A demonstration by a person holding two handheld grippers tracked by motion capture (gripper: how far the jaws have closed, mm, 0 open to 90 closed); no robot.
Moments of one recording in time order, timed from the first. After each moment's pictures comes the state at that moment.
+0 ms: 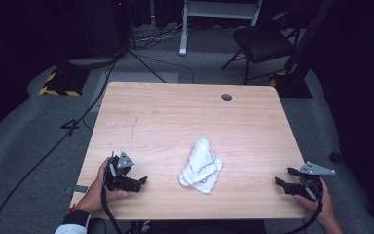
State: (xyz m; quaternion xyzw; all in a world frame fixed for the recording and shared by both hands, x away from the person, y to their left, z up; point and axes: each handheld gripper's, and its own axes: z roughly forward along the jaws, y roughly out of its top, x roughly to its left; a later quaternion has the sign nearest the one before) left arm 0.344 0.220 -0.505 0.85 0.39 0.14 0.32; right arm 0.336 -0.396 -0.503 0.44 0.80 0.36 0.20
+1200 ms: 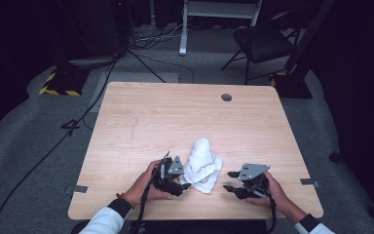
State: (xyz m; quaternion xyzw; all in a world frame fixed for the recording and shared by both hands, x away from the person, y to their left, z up) left arm 0.347 0.081 -0.482 0.91 0.19 0.09 0.35; right arm 0.335 -0.223 -0.479 0.16 0.91 0.36 0.12
